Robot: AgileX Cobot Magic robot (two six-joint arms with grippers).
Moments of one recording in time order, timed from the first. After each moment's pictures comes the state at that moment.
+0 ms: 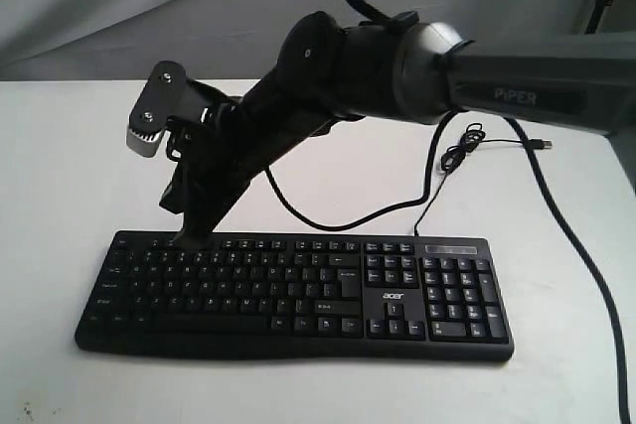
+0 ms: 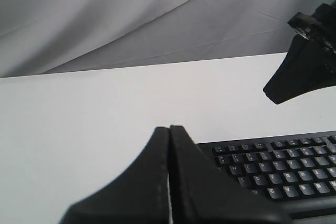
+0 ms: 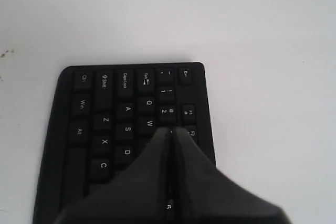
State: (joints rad) left arm -0.17 0.00 0.00 0.04 0.26 -0.02; right arm 0.73 2.13 -1.65 0.73 0.68 -1.23
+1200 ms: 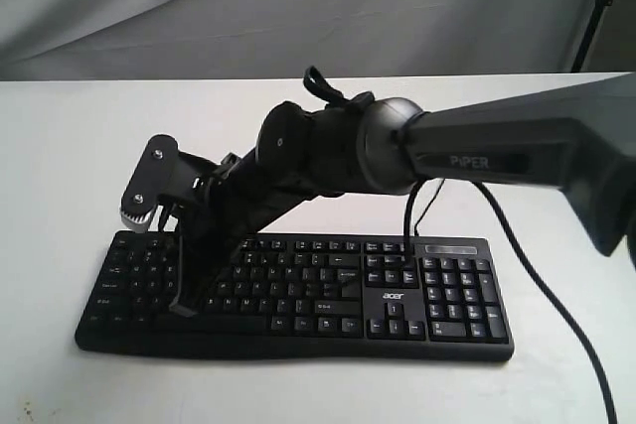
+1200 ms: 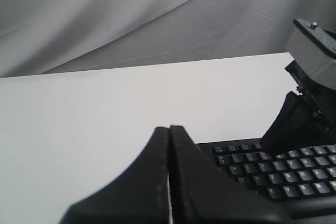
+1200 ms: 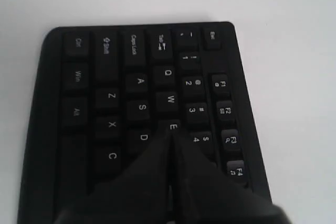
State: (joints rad) left arm -0.17 0.00 0.00 0.04 0.26 -0.02; right arm 0.81 2.17 -1.50 0.72 0.46 -1.22
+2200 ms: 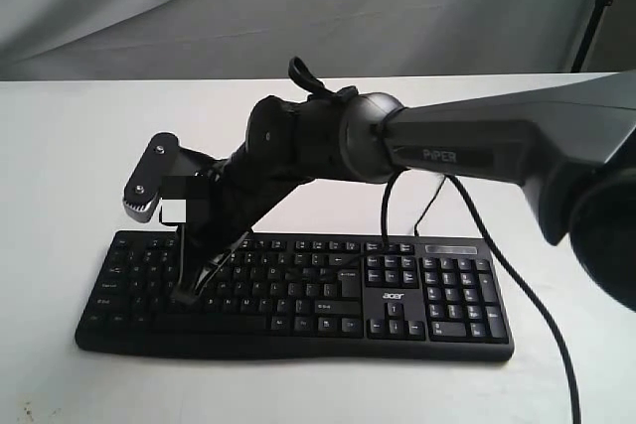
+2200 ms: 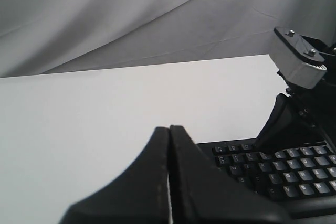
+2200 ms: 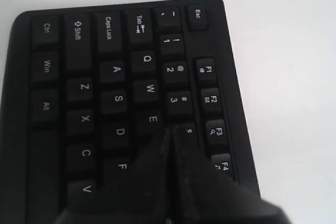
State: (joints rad) left arm -0.17 0.00 0.00 0.04 0.26 -0.02; right arm 0.80 2.24 -1.62 0.57 0.55 -1.04
